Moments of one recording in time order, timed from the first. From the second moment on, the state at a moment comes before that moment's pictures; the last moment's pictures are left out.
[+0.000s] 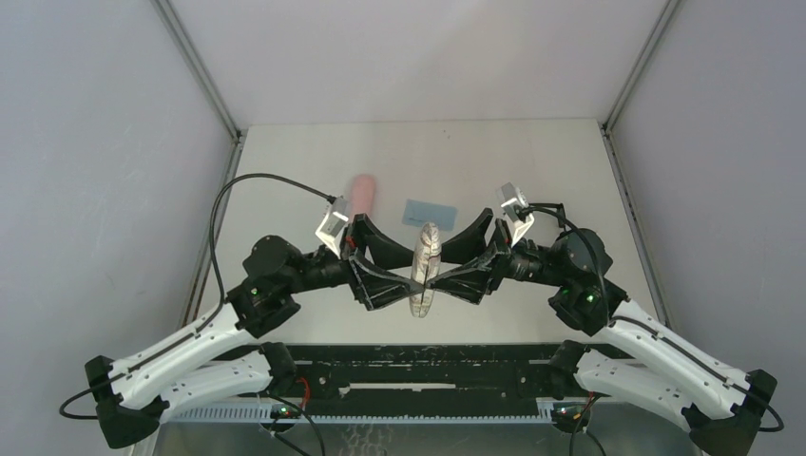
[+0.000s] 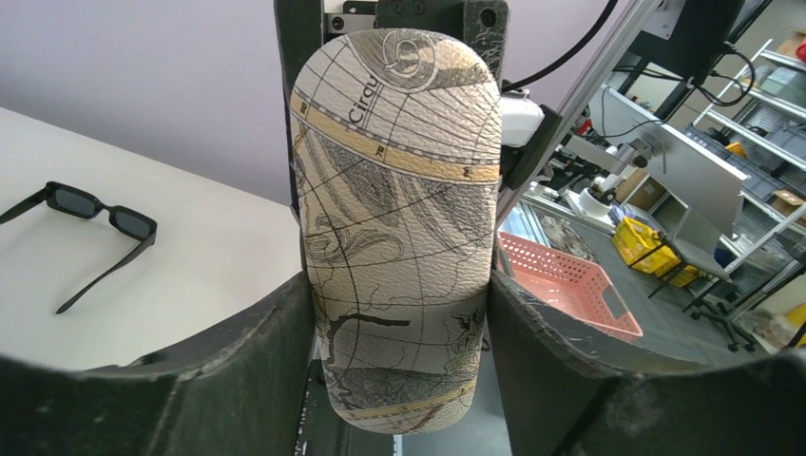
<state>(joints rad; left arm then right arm) -0.96 0.79 0.80 0.28 0.52 -0.60 0.85 0.76 0.78 0.28 -0.61 0.59</state>
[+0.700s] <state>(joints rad) -0.96 0.82 0.91 0.00 0.29 -0.49 0.87 0.73 0.87 -0.05 -0.29 0.51</state>
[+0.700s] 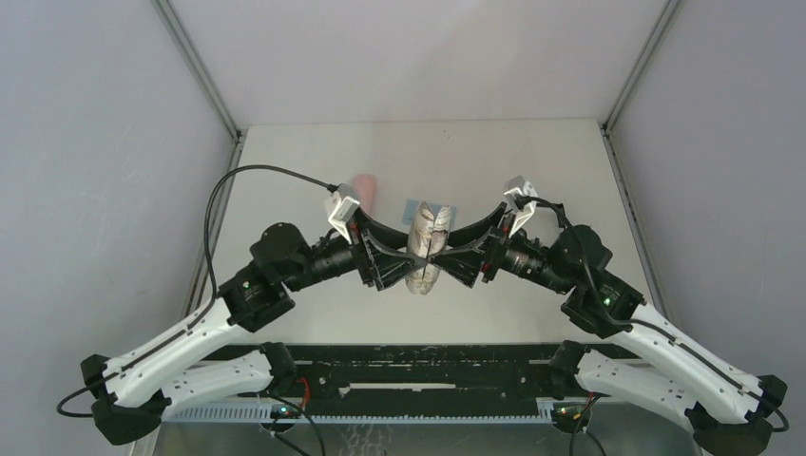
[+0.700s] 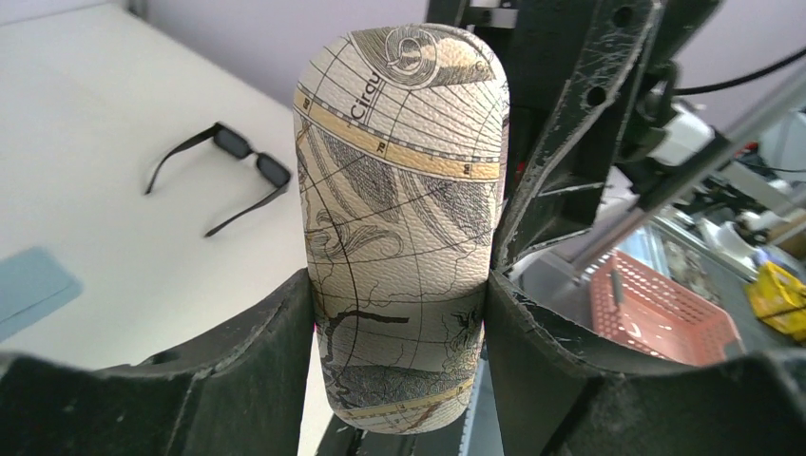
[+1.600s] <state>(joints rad) -0.97 0.72 0.95 -0.31 -0.21 -0.46 0.86 0.83 1.02 -0.49 0.17 0.35</state>
